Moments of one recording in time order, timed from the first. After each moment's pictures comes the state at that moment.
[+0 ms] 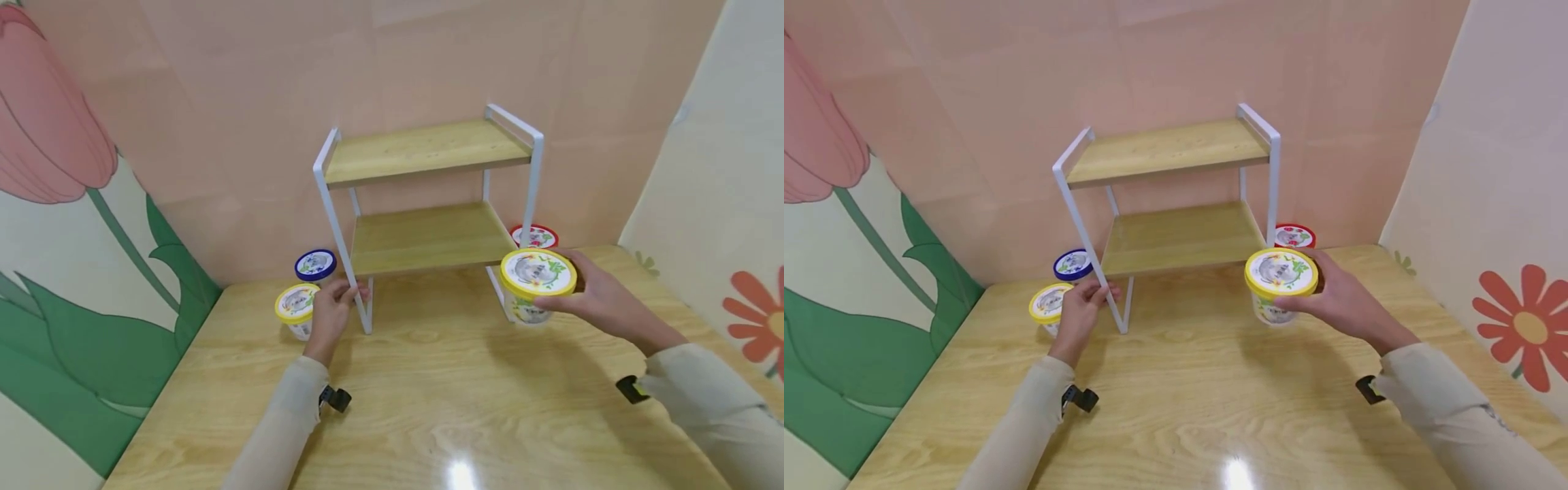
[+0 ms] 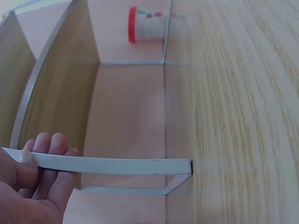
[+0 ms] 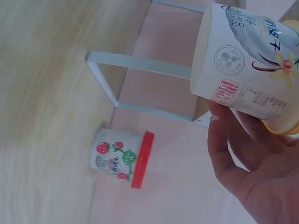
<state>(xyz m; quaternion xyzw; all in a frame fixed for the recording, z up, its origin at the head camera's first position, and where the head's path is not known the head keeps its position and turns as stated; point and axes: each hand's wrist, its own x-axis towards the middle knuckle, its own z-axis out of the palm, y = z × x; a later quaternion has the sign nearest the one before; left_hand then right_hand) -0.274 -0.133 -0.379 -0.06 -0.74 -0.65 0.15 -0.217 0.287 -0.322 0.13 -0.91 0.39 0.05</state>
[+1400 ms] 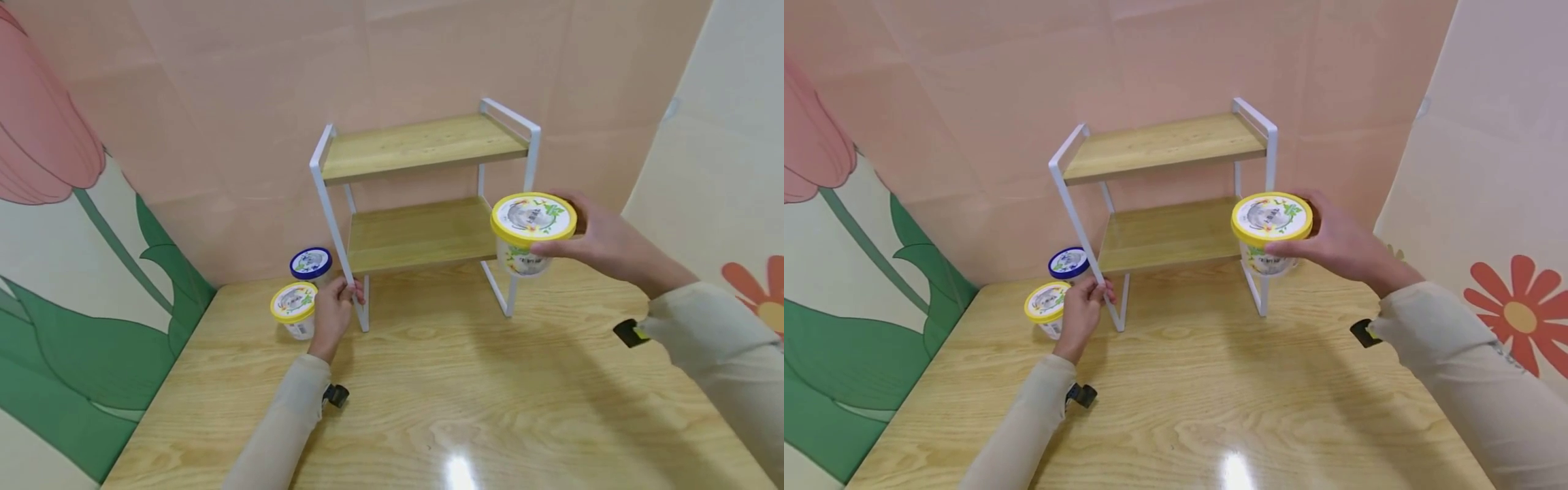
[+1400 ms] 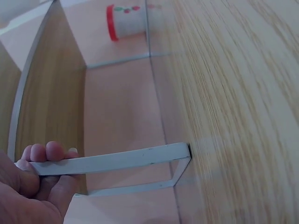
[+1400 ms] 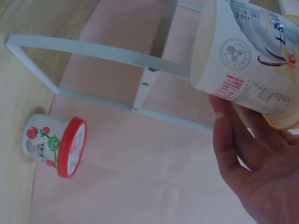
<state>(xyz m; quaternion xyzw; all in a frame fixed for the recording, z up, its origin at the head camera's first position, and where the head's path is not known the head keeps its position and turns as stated) -0.274 -0.127 -0.383 -0.08 -0.79 -0.58 0.20 -0.230 0.275 -0.246 0.14 -0.90 0.40 0.07</state>
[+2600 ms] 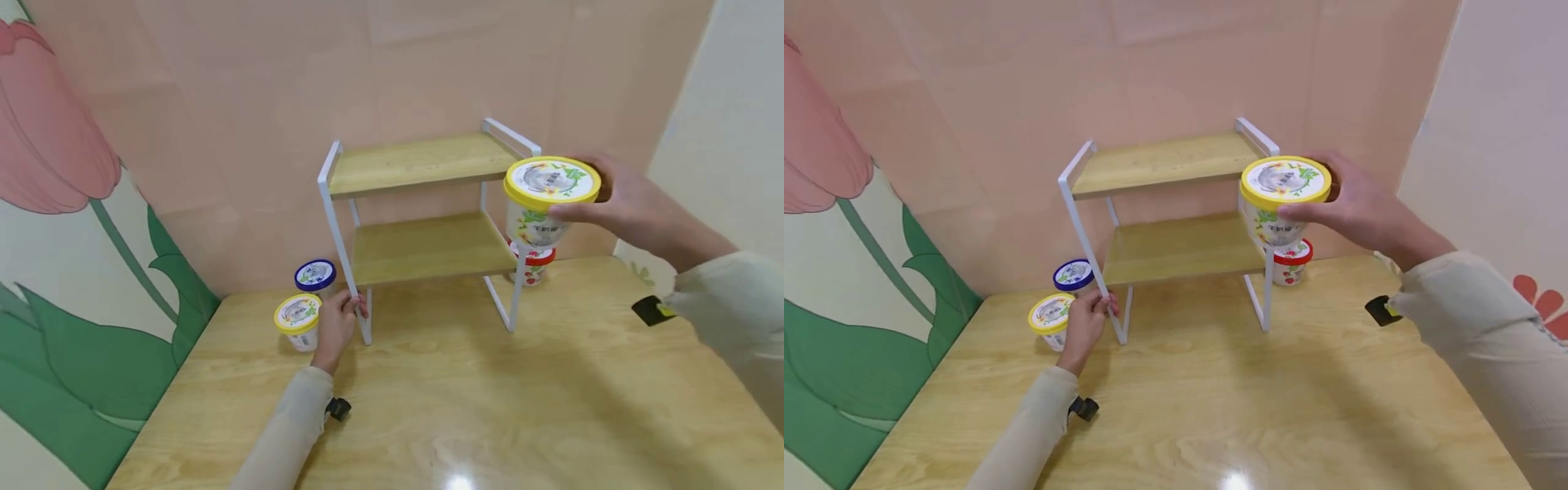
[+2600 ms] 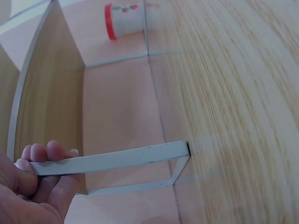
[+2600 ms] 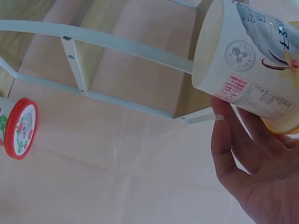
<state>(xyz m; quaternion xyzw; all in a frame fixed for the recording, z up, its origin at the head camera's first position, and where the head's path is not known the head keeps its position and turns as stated) -0.274 -0.131 -0.395 -0.06 -0.81 -0.54 0.22 -0.240 0.280 -0.194 0.16 -0.90 0.39 0.09</state>
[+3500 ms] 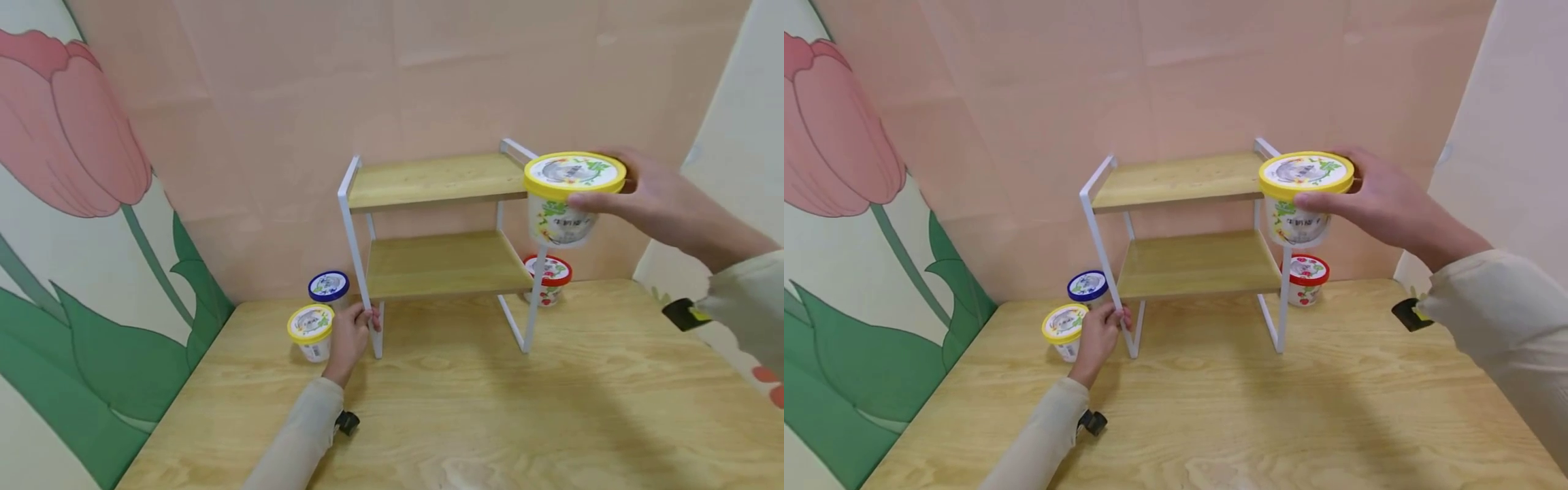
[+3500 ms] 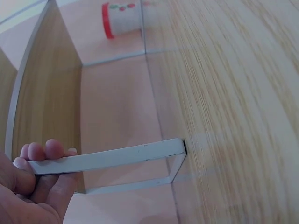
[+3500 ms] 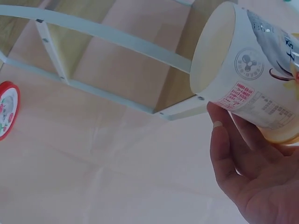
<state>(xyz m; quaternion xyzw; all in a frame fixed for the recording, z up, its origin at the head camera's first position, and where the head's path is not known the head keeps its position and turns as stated) -0.283 -0.116 -0.398 -0.10 -0.81 -0.54 0.23 -0.247 0.296 -0.163 0.12 -0.93 0.33 0.10</state>
